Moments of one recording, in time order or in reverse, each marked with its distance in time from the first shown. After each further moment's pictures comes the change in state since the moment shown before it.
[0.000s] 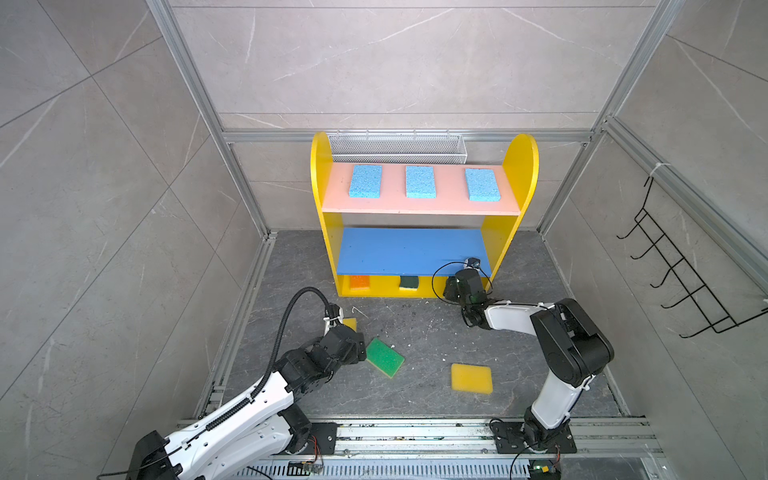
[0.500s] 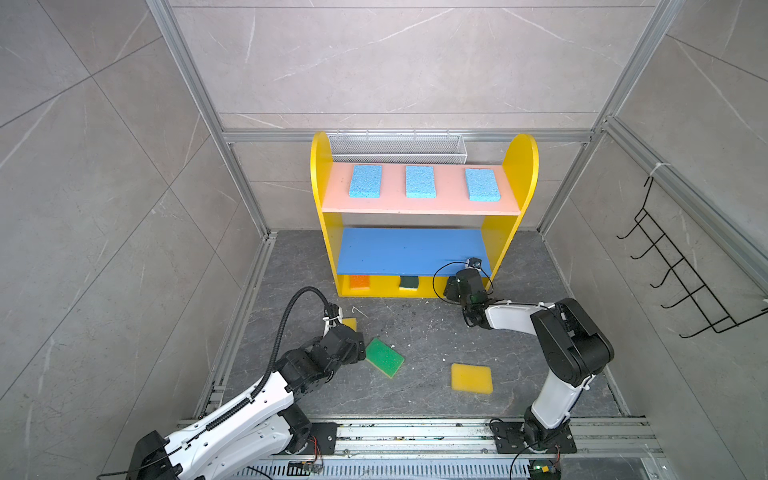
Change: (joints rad) left arm 0.000 0.000 0.000 0.000 -0.018 0.000; right arm -0.004 0.004 0.005 -0.014 0.018 -0.008
